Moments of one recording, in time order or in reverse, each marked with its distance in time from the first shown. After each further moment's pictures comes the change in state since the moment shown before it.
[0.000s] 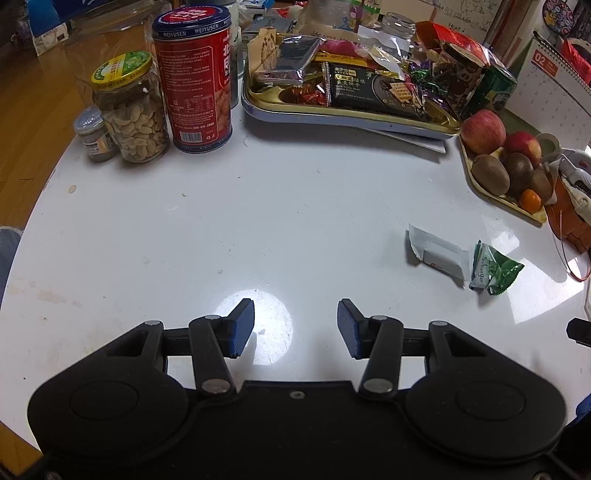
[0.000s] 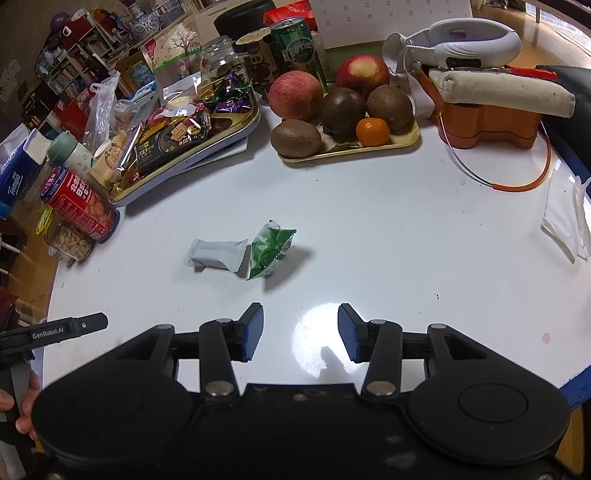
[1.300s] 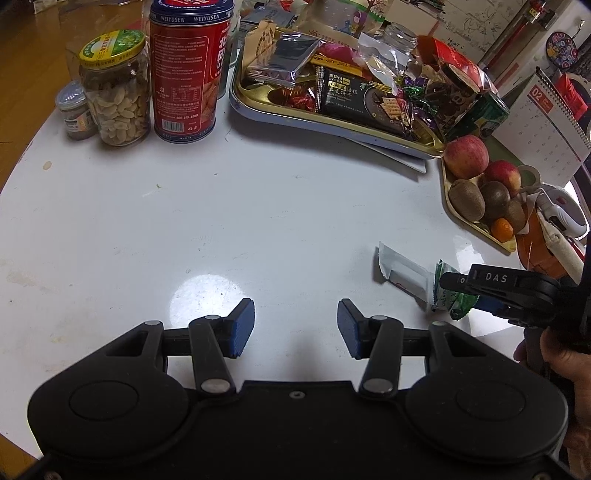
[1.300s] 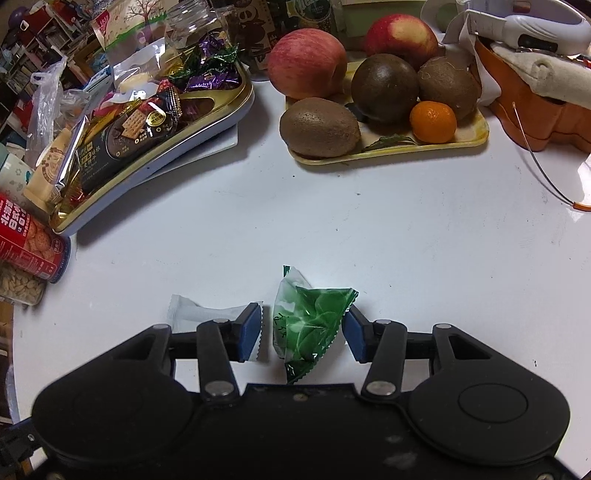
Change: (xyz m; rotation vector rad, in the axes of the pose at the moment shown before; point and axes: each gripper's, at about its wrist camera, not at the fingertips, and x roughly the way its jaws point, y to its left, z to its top) left arm 0.002 0.004 0.013 -0.103 0.037 -0.129; right arm 0.123 0.058 0.052 0.019 0.081 -0.102
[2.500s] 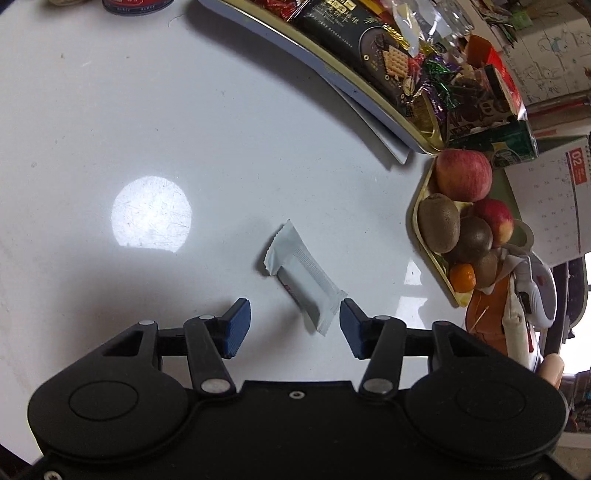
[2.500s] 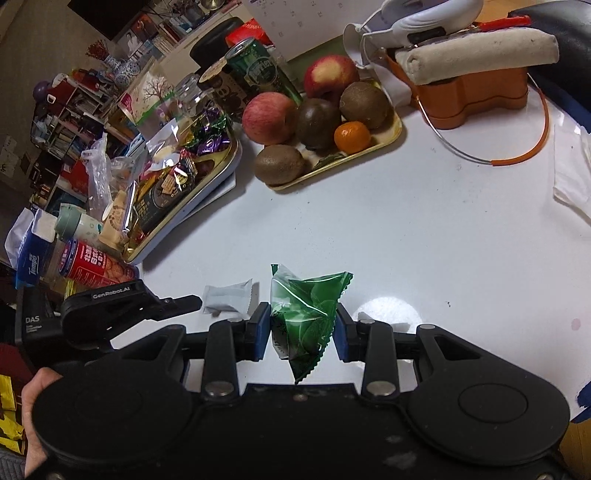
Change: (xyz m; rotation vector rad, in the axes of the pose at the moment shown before) left arm 0.090 -0.062 0.018 -0.437 0.184 -0.151; right arm -0.106 -0.111 -0.041 0.205 -0.079 0.252
